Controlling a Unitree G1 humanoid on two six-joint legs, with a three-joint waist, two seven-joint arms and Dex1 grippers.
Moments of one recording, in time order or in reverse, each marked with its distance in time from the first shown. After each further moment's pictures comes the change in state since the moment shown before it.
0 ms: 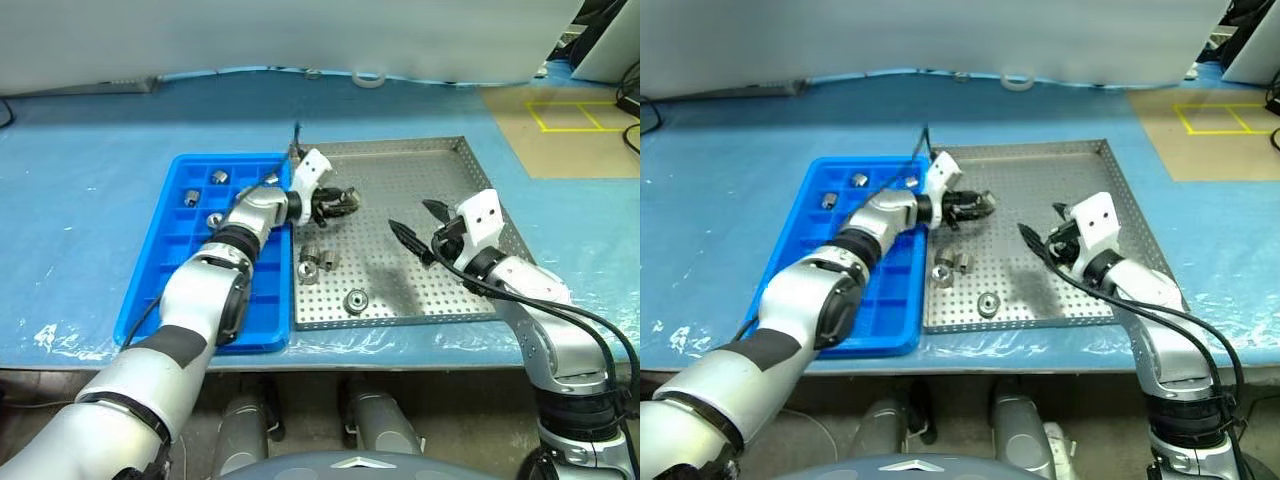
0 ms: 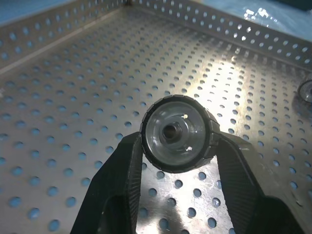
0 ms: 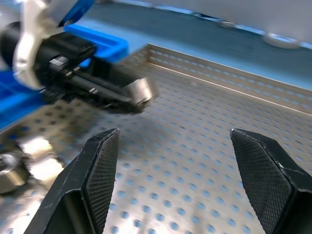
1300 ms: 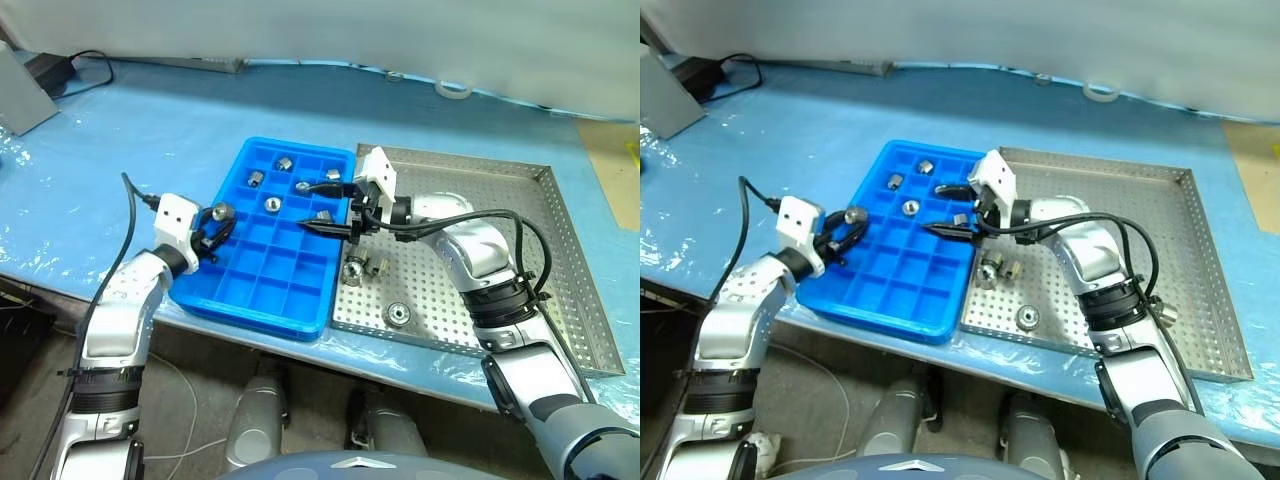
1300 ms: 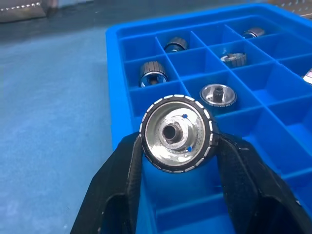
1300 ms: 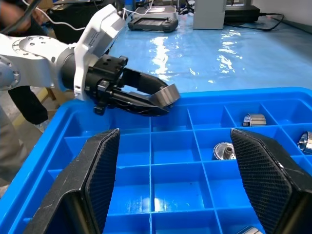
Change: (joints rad) left arm 0.931 0.285 0.076 -1.372 -0.192 0.447 0.485; right arm -0.509 0.115 0.316 0.523 -0.013 -0.178 0.468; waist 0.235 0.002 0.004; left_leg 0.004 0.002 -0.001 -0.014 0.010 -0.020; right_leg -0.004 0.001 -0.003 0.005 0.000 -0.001
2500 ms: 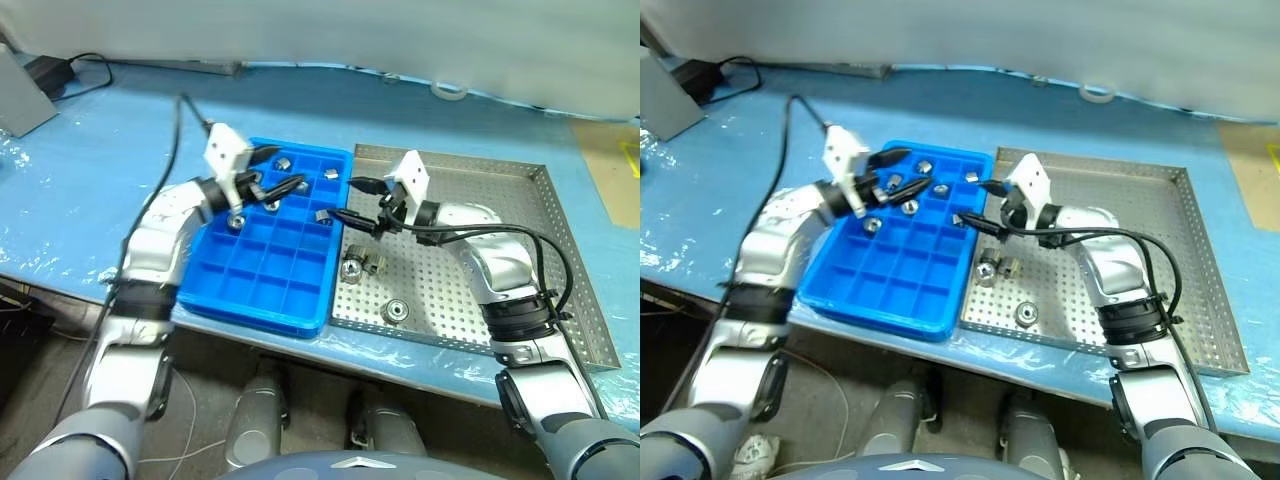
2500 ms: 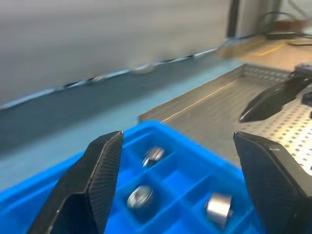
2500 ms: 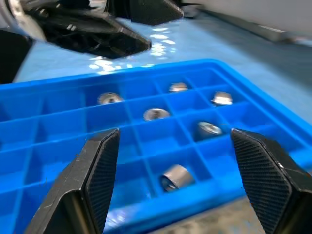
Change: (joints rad) left arm -0.517 -0.066 -0.207 0.413 -0.083 -0.202 -0.375; right arm 0.119 -0.058 -0.146 -0.041 -0.055 -0.028 -0.181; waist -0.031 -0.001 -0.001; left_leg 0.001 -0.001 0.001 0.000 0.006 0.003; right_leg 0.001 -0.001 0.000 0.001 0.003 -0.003
